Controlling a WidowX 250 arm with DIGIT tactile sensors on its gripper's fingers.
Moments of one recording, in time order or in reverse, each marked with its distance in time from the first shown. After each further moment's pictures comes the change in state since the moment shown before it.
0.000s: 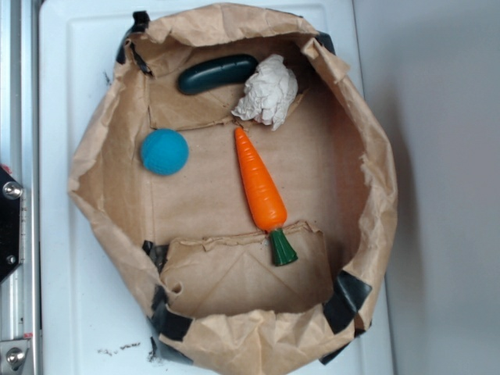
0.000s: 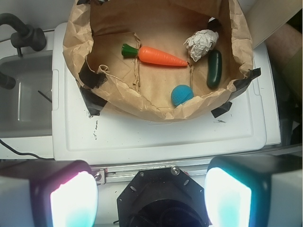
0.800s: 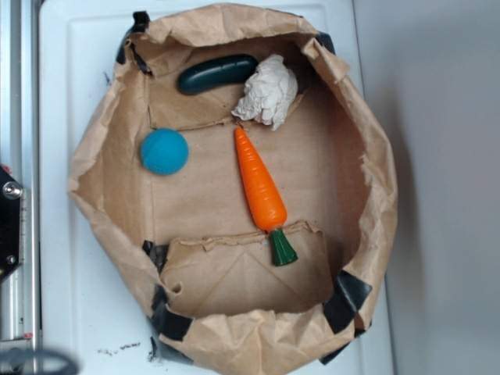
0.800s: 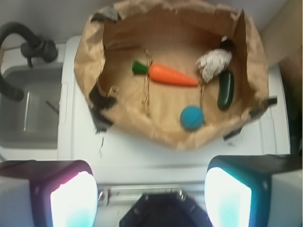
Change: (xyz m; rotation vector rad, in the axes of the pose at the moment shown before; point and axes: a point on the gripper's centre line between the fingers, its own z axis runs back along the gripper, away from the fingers) arm 0.034 0.009 -0.010 -0.011 -0.076 0.032
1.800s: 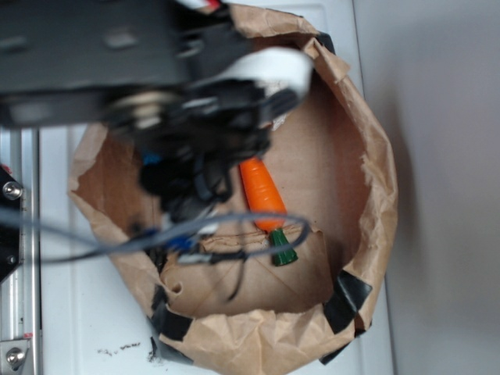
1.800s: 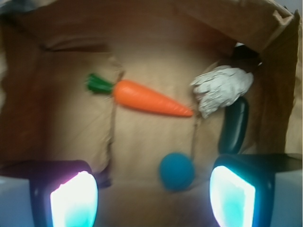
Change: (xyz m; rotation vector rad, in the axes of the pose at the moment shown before) arm 0.068 0.047 -0.110 0.036 0.133 -0.024
